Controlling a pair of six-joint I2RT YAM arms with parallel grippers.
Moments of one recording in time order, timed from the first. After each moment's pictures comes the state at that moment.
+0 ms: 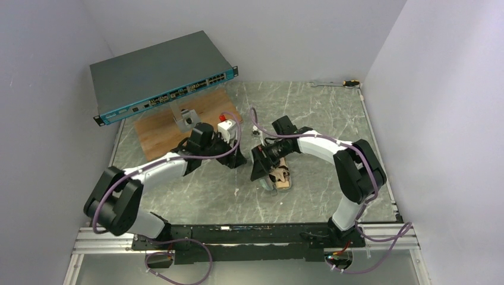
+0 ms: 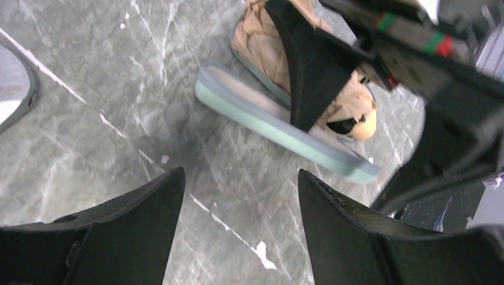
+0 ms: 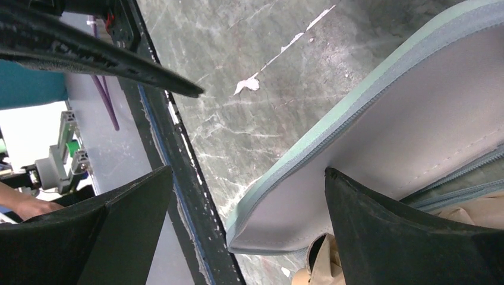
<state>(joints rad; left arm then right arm) -0.54 1.39 0.71 0.13 0.47 -0.17 0.53 1.74 1.06 -0.48 -0.87 -0.04</state>
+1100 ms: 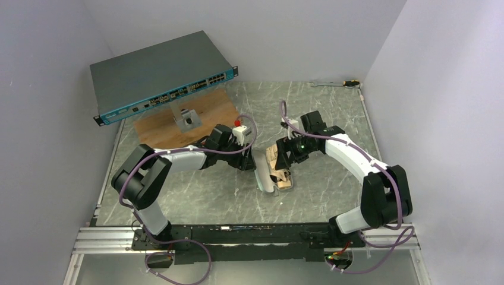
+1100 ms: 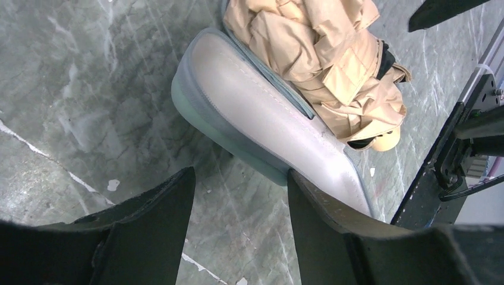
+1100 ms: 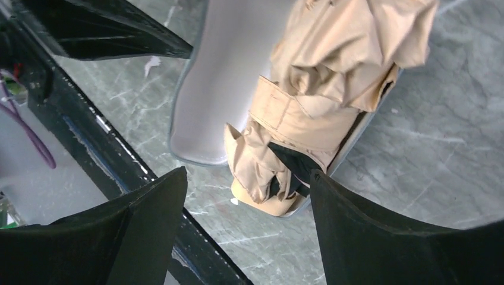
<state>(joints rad) -0.62 1.70 0.86 0.13 0.47 -0.30 0.33 1.45 0.99 -0.66 -0.59 -0.07</state>
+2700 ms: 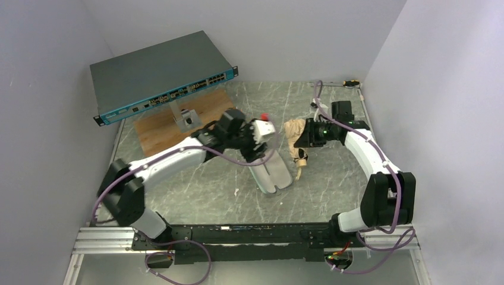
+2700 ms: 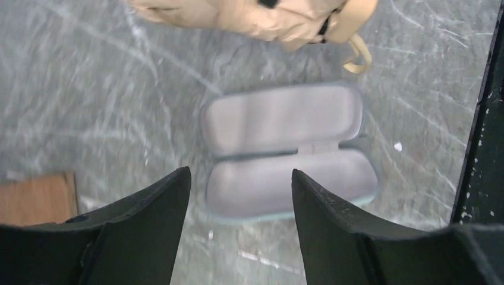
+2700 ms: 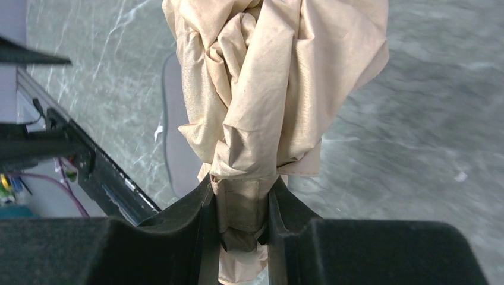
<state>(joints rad) -0.74 1.46 1.09 -0.21 0.37 0.32 0.09 1.42 1.05 -0.60 -0.68 0.02</state>
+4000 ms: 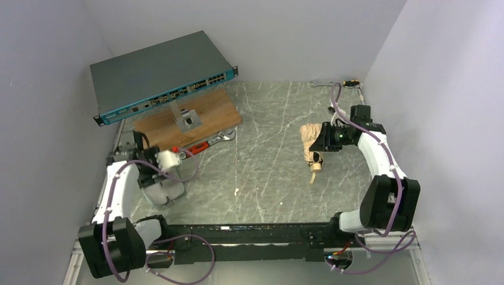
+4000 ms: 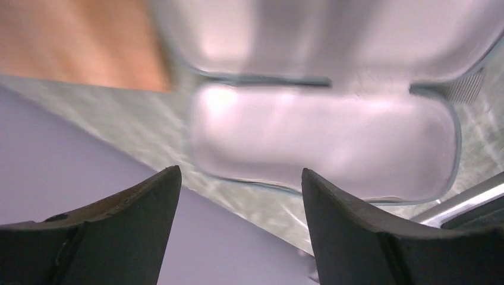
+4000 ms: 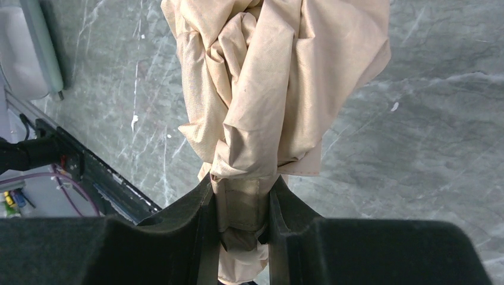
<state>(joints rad) 0.23 1.07 0.67 -0.83 0.02 1.39 -0.14 1.38 1.04 -0.76 -0.67 -0.10</state>
